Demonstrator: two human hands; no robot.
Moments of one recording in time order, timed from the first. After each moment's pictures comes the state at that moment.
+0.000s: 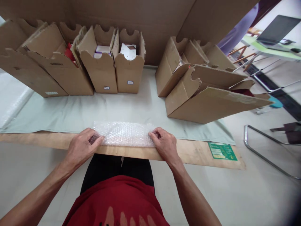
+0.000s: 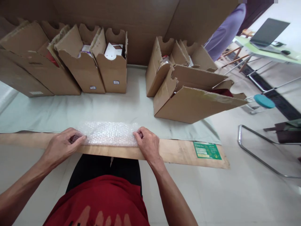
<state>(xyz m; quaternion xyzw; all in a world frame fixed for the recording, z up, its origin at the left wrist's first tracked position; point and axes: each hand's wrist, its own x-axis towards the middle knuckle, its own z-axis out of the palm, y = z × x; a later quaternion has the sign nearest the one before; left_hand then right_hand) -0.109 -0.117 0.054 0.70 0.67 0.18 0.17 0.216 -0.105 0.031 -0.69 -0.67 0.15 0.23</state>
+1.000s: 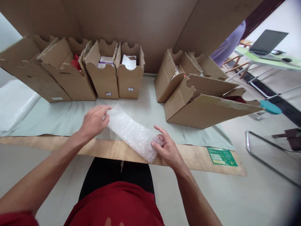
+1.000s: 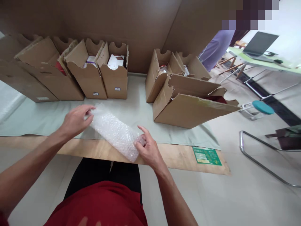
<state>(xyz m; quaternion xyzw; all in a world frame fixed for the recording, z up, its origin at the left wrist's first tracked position) -0.090 -0.027 0.076 0.77 0.61 0.21 0.04 0.225 -0.116 0.053 -0.56 -0.59 0.45 0.38</state>
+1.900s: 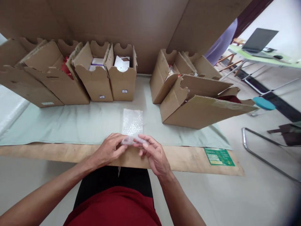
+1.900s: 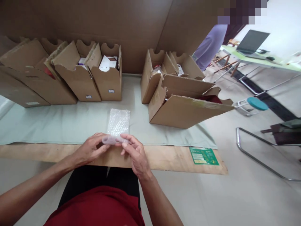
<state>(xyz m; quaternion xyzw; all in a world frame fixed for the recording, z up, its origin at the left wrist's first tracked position) -0.027 -0.080 0.043 0.81 0.42 0.26 0.30 0.189 -0.121 0.048 -0.44 -0.37 0.66 0.49</state>
